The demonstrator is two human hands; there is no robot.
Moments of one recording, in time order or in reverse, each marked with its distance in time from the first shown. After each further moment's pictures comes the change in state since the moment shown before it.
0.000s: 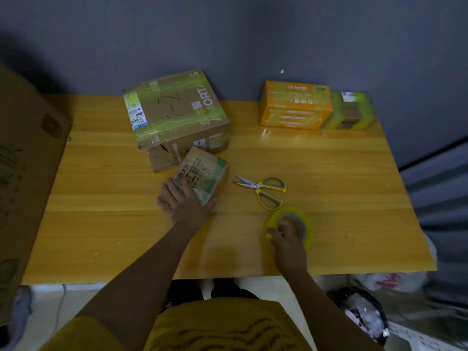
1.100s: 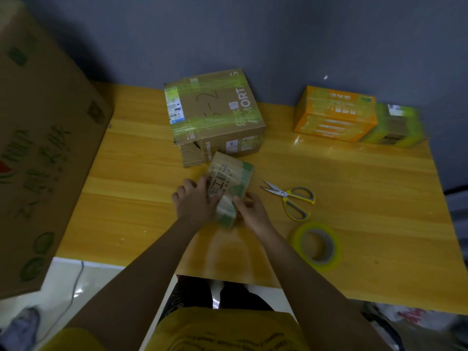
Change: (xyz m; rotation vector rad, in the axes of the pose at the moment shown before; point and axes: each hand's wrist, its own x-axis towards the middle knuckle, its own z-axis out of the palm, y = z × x) left_hand 0.007 -0.037 -0.030 -0.007 0.084 0.065; right_hand 0.095 -0.142 -0.034 1.107 -0.350 0.323
